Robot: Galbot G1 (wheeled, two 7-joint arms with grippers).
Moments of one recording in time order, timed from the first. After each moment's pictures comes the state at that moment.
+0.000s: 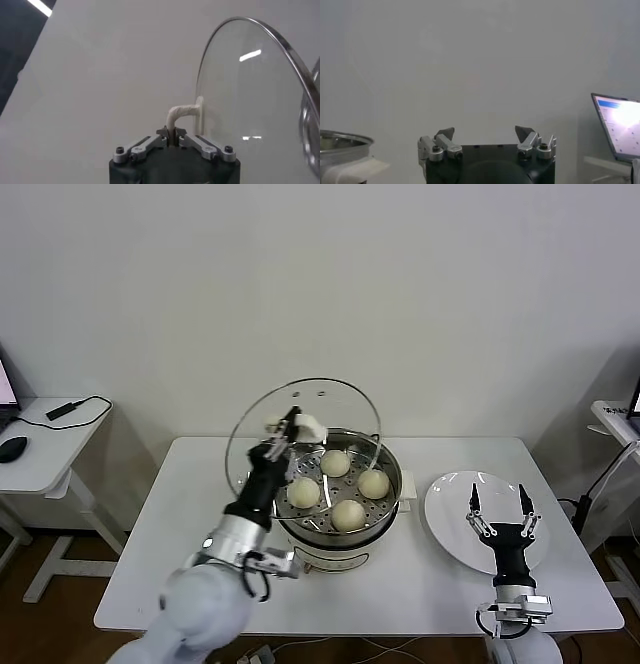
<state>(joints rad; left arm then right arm) 0.99 -1.14 0.02 -2.21 1.09 0.40 0.11 -1.40 1.22 0.60 1.72 0.18 0.46 0.18</state>
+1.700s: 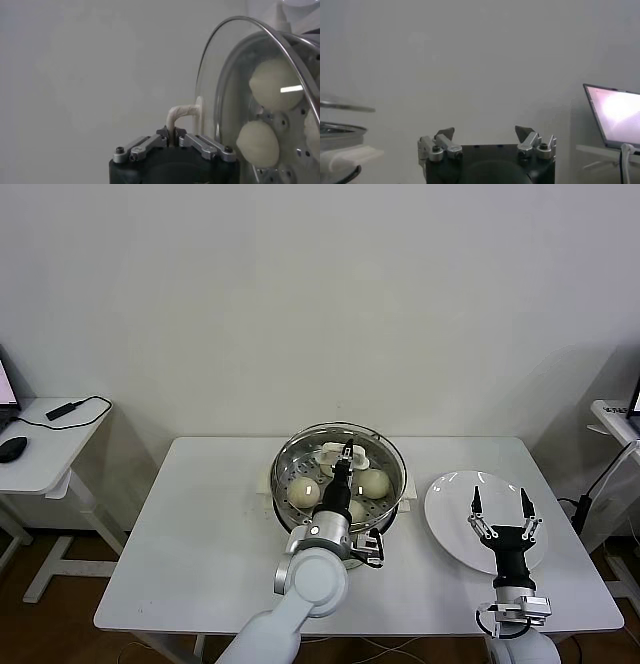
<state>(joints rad) 0.90 -1.49 0.17 -1.78 1.59 0.47 0.34 -1.40 1.24 0.61 1.69 0.18 0.47 0.18</state>
